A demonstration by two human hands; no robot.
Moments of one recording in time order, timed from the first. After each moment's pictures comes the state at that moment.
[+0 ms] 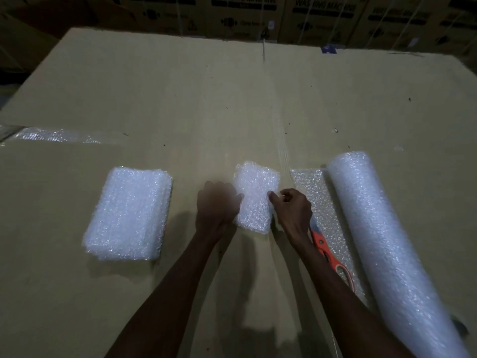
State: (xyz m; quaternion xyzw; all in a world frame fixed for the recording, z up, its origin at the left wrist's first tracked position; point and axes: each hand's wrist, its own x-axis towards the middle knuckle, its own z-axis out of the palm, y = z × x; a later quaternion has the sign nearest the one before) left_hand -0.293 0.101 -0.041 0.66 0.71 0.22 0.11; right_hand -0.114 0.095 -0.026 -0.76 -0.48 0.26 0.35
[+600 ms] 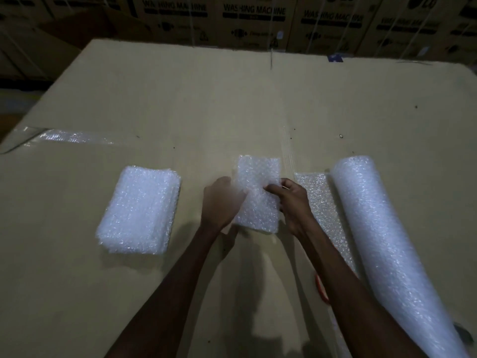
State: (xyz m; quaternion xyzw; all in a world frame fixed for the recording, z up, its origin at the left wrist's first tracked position) left_hand -0.299 0.089 -0.029 0.54 0.69 0.38 0.31; right_hand -0.122 0.099 0.017 -0.58 -0.35 0.59 0.44
